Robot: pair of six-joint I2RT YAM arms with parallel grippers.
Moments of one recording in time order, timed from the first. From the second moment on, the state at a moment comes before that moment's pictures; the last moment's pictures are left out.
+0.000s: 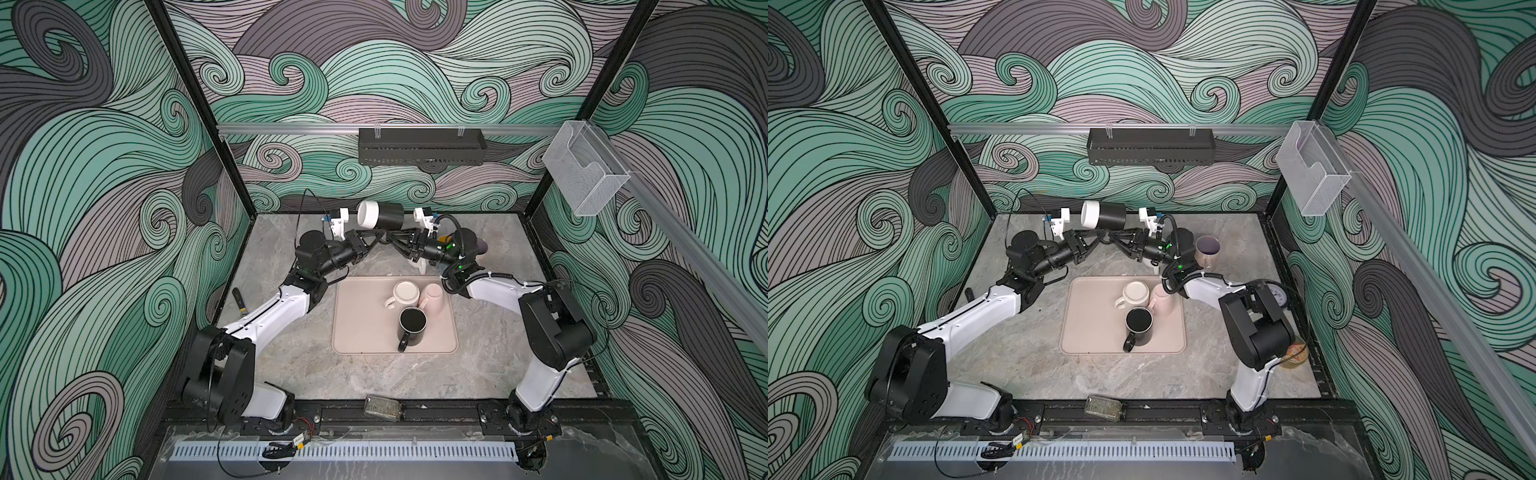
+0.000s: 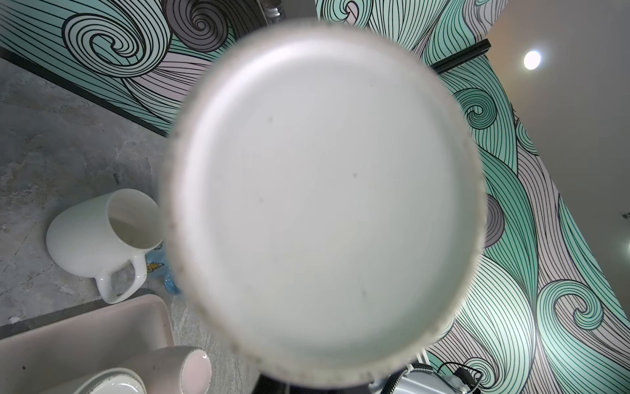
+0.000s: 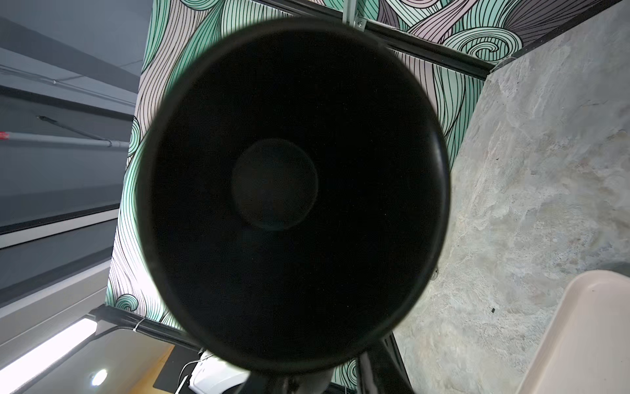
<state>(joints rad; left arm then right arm) -0.37 1.41 0.88 0.60 0.60 -1.17 0.48 1.79 1.05 0.98 -0.81 1.45</state>
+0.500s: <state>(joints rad) -0.39 1.42 0.88 0.64 0.56 -1.17 0.49 1.85 1.08 1.14 -0.77 1.58</state>
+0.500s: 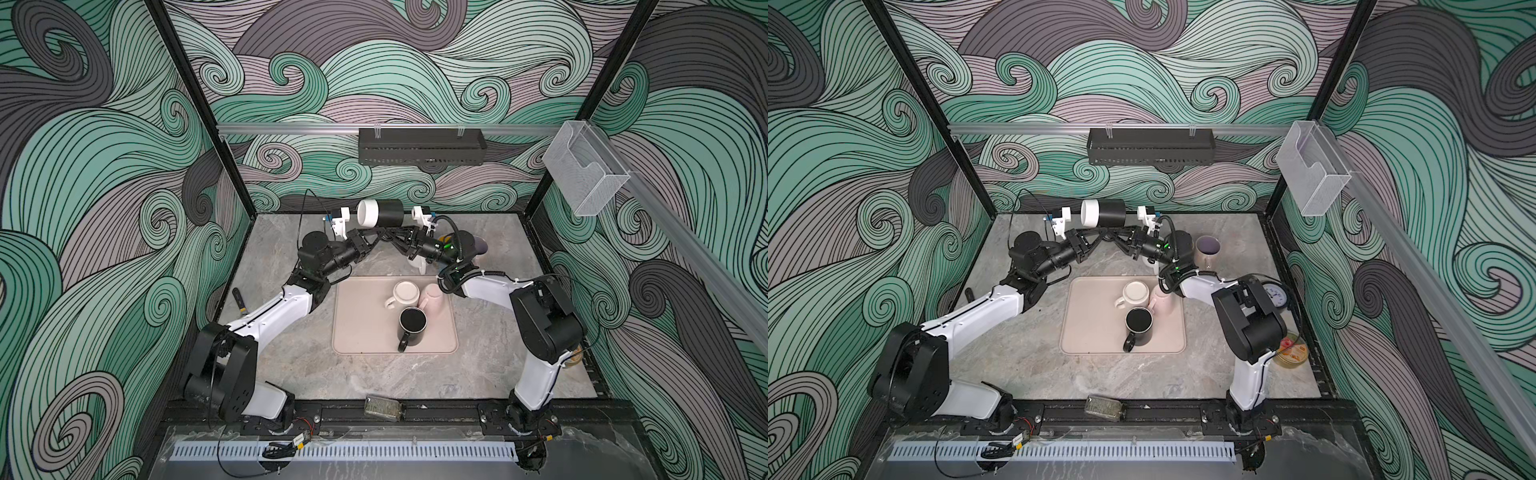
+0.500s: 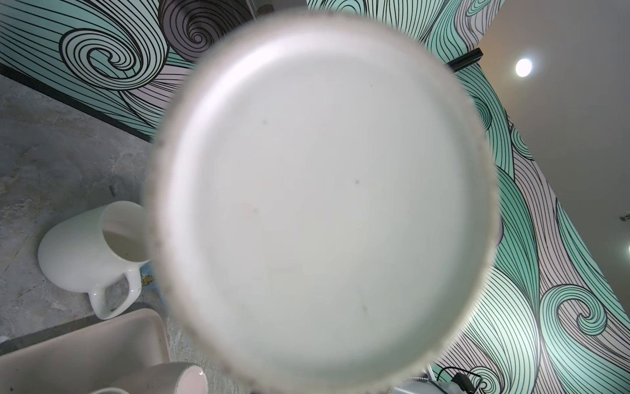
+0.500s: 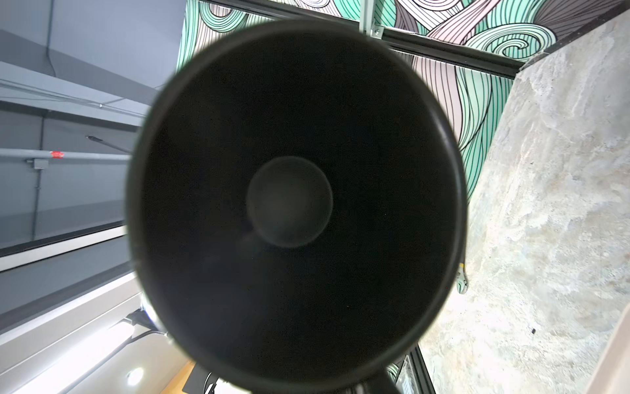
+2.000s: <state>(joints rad) -0.43 1.13 0.86 -0.32 0.15 -0.50 0.48 1.74 1.20 0.17 -0.63 1.06</state>
